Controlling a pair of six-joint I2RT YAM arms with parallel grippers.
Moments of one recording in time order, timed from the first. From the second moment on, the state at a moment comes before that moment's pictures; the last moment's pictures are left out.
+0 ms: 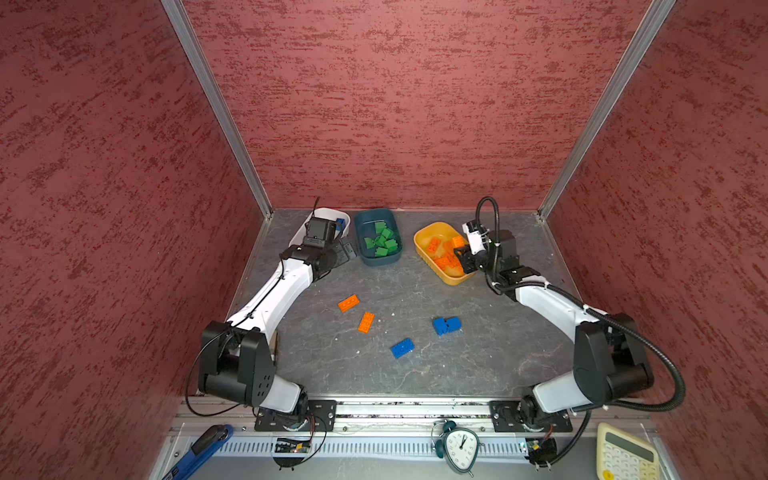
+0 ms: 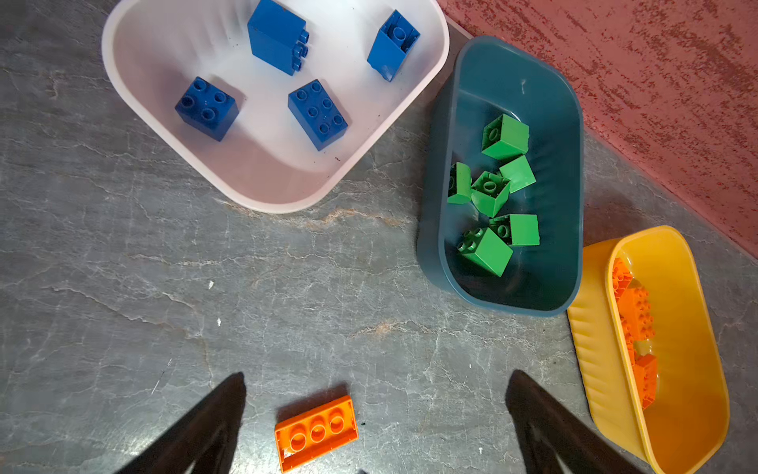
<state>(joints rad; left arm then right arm) -0.22 1.47 1.20 -0.62 -0.10 -0.67 0.23 1.53 0.96 0.04 -0.21 0.02</state>
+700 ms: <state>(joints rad) -0.26 1.46 1.14 -0.63 -0.14 -0.62 0.19 1.93 1.39 -0.17 -0.25 0.18</state>
